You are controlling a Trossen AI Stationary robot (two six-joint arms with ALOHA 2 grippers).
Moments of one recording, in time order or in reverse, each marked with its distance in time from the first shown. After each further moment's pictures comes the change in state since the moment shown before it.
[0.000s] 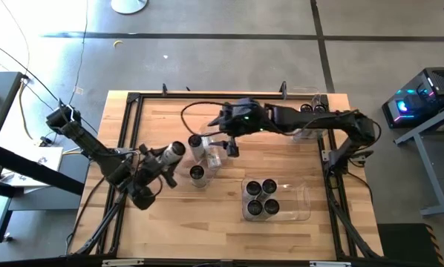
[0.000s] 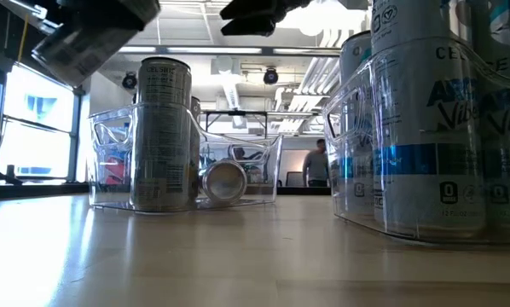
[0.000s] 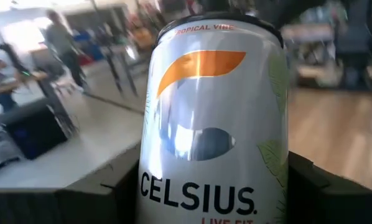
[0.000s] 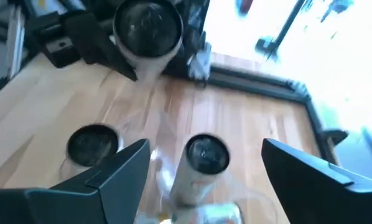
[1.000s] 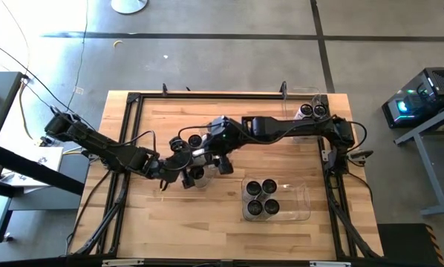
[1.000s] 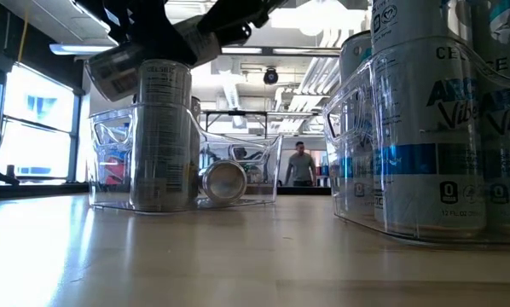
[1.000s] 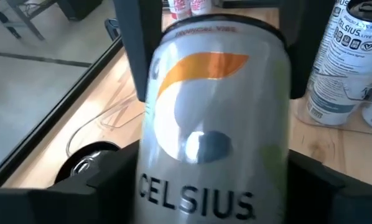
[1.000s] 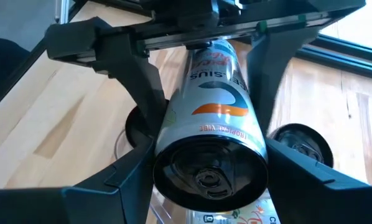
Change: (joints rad) left arm 0.350 0.110 0.128 0.132 0.717 0.378; right arm 0.102 0.210 0.232 -0.243 -0.051 -0.002
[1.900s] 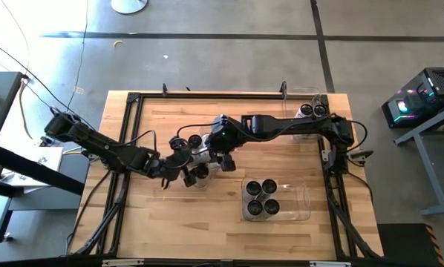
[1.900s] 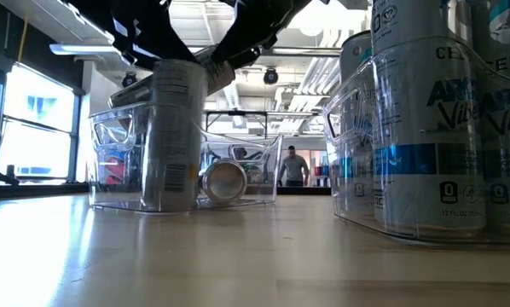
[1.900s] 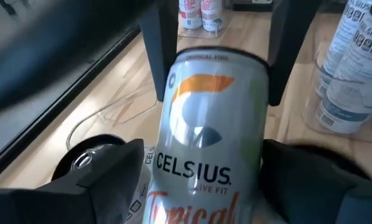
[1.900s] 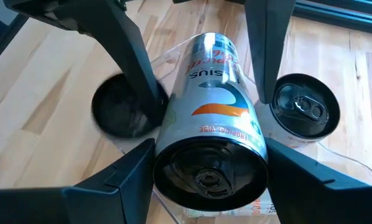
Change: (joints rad) left arm 0.022 0.001 -0.048 0.073 -0.008 -0.026; right arm -0.036 0.001 -0.059 -0.038 -0.005 0.008
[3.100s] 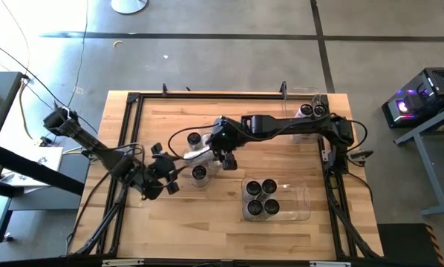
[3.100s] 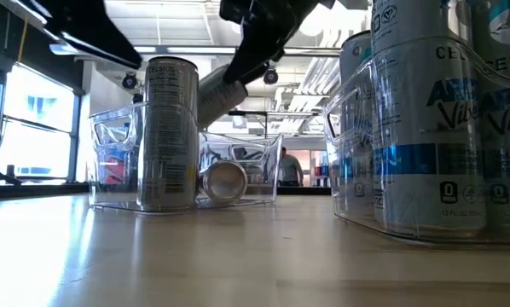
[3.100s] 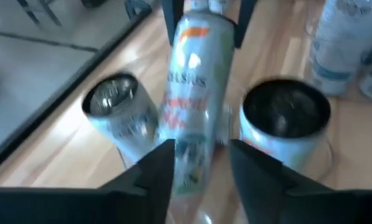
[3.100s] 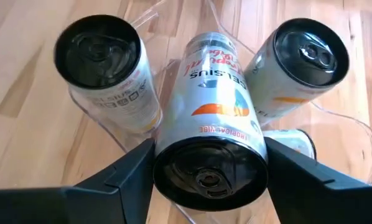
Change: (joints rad) left arm -0.241 -0.115 -0.002 -0.377 -0.180 -0.309; right arm -0.020 0.001 -0.029 -0.051 0.067 0.035
